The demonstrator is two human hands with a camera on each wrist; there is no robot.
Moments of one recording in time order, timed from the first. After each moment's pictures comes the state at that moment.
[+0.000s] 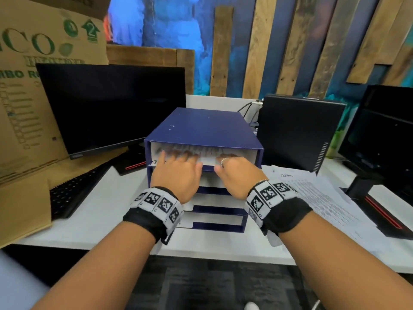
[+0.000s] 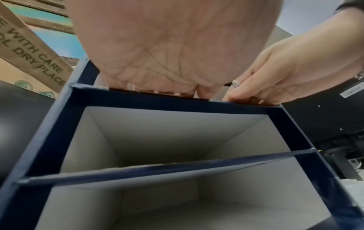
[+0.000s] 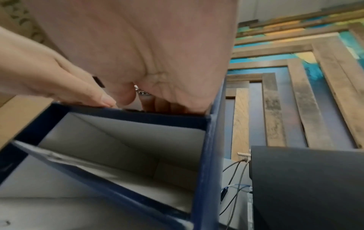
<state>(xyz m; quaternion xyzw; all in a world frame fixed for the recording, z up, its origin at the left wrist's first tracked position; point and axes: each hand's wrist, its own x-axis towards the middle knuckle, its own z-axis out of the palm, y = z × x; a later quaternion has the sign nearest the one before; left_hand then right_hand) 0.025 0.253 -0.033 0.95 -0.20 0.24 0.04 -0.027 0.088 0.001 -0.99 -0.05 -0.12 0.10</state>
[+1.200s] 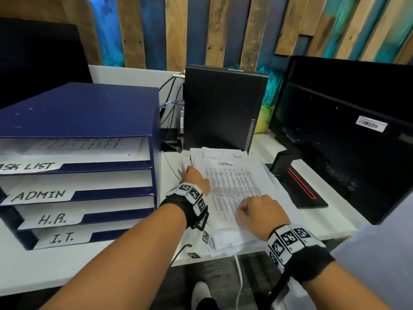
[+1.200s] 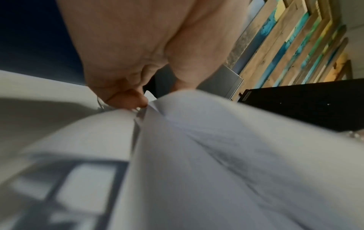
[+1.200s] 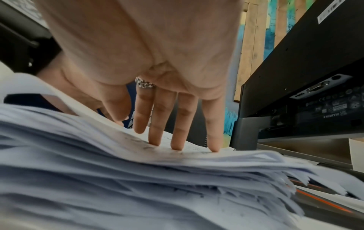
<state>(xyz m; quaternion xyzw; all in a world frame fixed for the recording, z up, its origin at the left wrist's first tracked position) 0.057 -0.041 -0.120 0.91 -0.08 -0.09 0.39 -0.106 -0.155 -0.115 -0.97 0.21 -0.03 0.08</state>
